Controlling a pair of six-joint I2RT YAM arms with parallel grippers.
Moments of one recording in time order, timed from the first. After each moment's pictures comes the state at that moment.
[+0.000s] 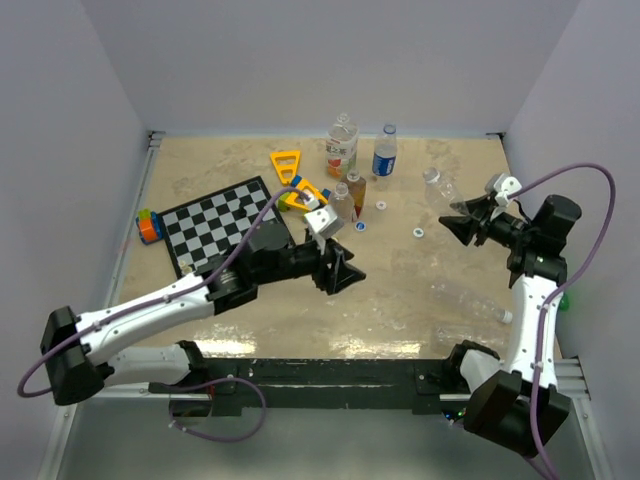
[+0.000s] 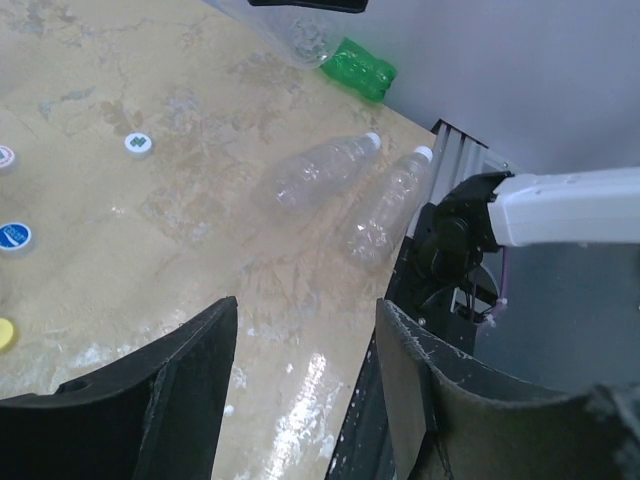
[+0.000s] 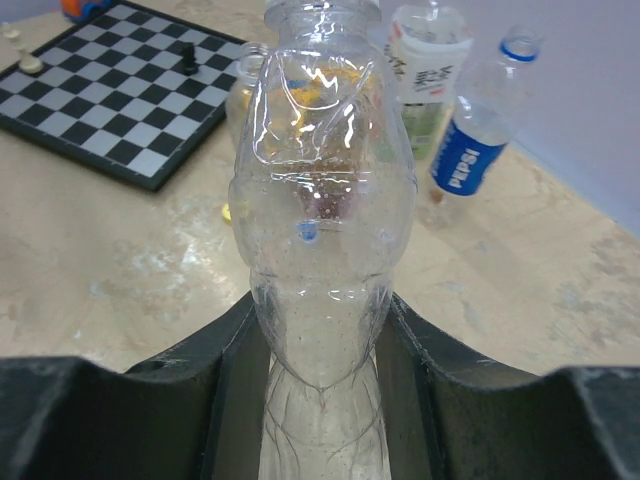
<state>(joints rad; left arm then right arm) -1.00 1.18 0.96 0.02 0.22 -0.29 -0.43 0.95 0.84 -0.23 -1.22 -0.42</state>
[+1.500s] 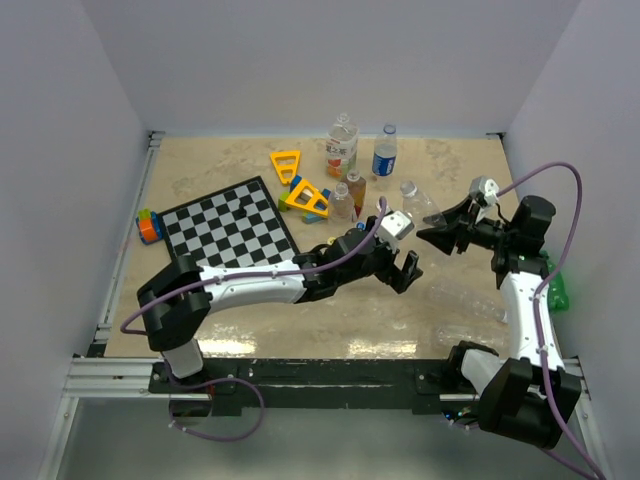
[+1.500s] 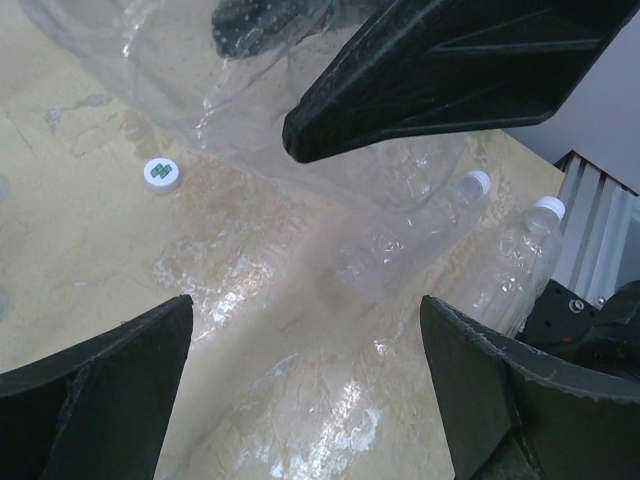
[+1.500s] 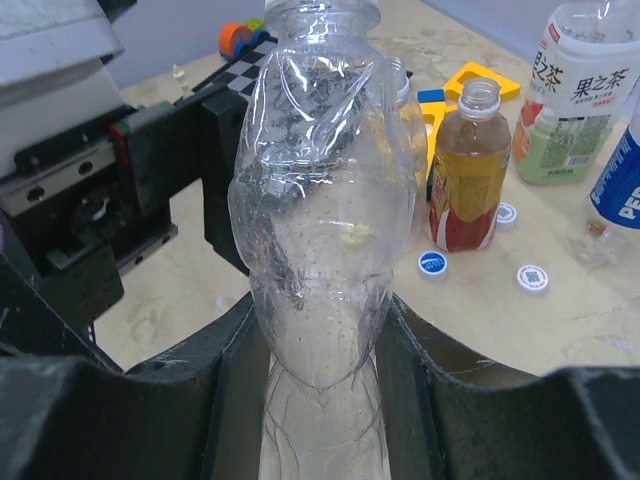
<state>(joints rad) -1.13 1.70 1.16 0.27 -0.08 -0.27 -0.29 1.01 0.74 -0.08 -1.38 -0.21</state>
